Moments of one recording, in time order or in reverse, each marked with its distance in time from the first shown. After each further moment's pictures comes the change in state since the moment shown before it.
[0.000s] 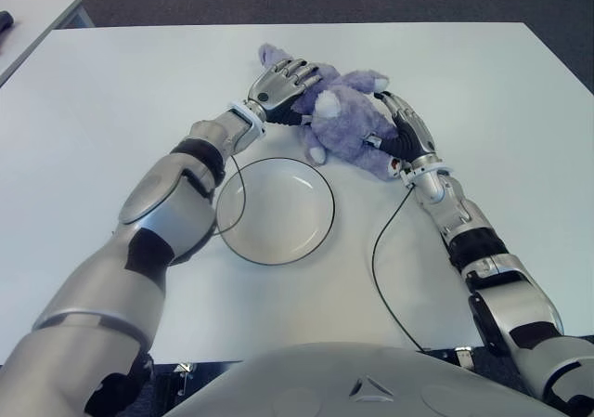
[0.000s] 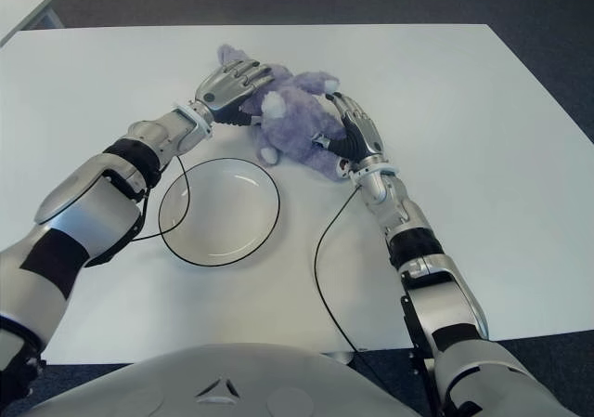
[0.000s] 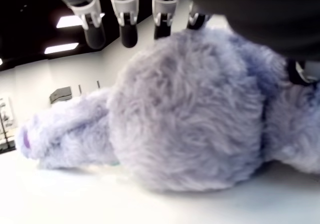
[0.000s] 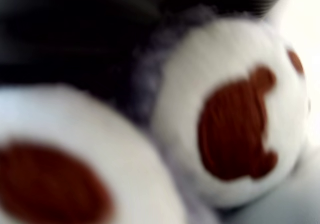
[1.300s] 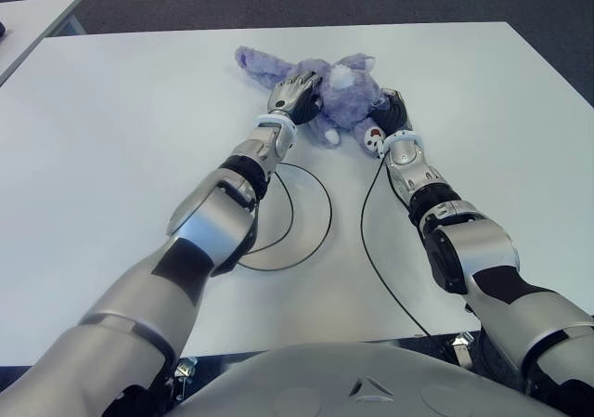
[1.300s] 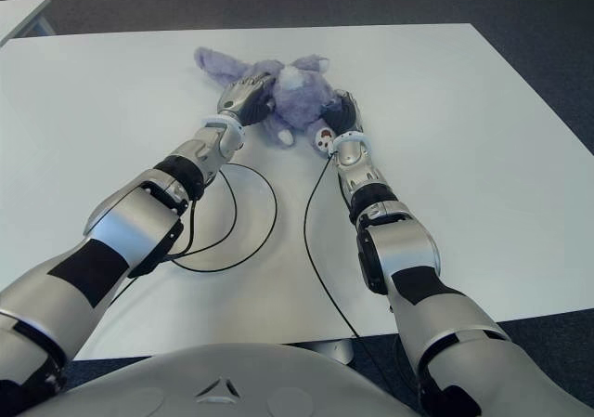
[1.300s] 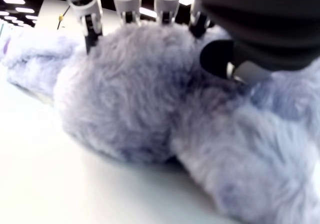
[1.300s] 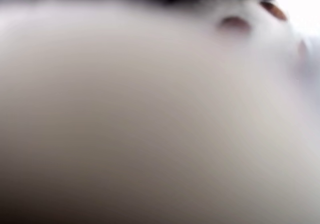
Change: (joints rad) left arm 0.038 -0.212 0.280 0.020 -0.256 0.246 -0.223; right arm -0.352 0.204 -0.171 0.518 0.308 0.139 0.009
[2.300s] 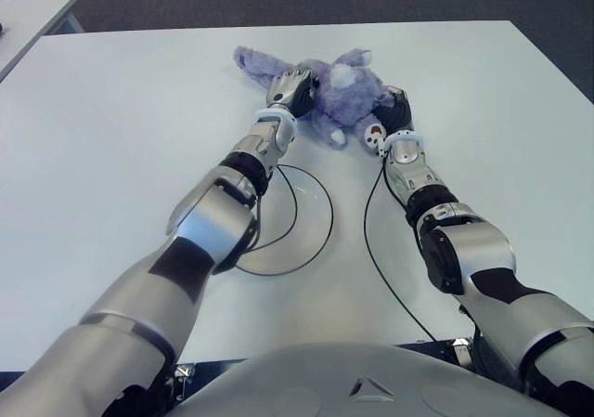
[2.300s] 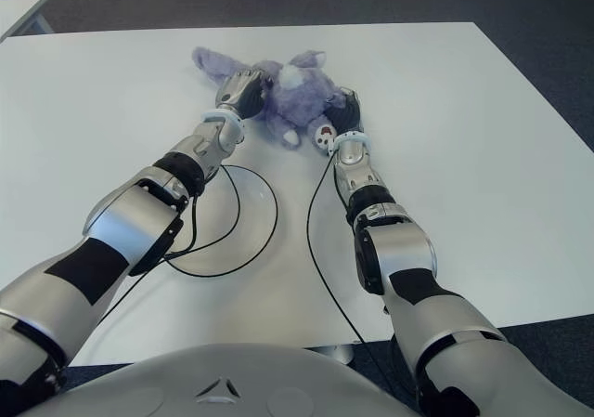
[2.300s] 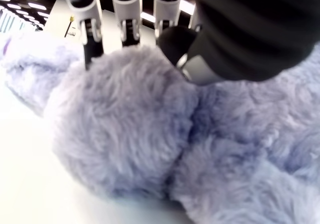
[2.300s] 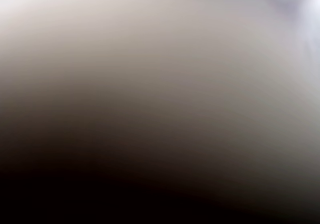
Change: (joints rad) left arm -0.007 -0.002 0.063 -0.023 -0.019 0.019 0.000; right arm 0.010 0.018 -0.085 -0.008 0.083 -0.050 0.006
